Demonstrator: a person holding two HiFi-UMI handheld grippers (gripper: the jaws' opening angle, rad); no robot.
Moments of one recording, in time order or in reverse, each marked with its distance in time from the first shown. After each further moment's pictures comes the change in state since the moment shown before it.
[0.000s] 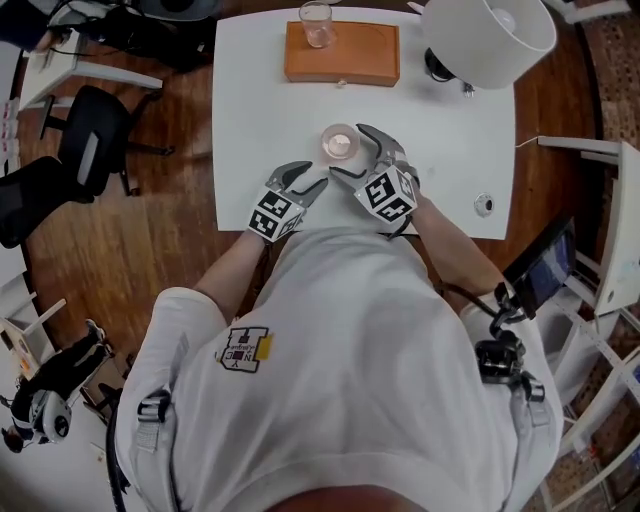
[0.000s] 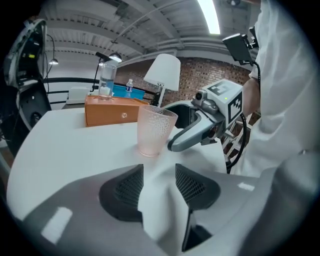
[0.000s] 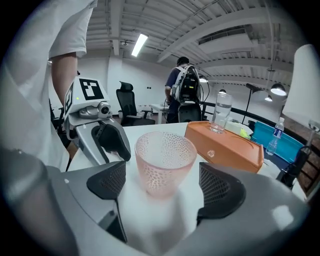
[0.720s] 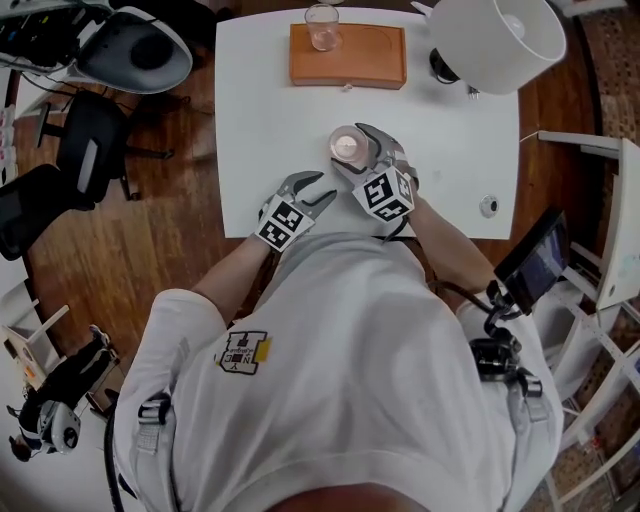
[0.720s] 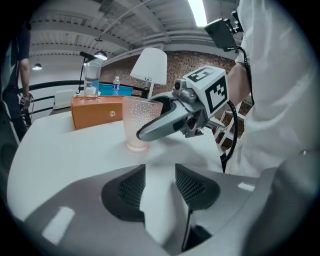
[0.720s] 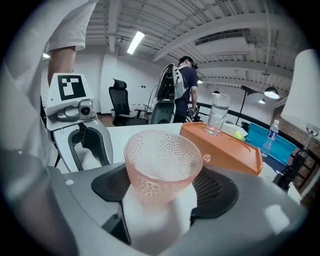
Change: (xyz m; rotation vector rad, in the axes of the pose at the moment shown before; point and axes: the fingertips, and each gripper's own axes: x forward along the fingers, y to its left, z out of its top) left arm 0.000 -0.015 -0.006 0.138 0.051 -0.073; right arm 0.019 -0.011 0.008 0.004 0.007 -0.084
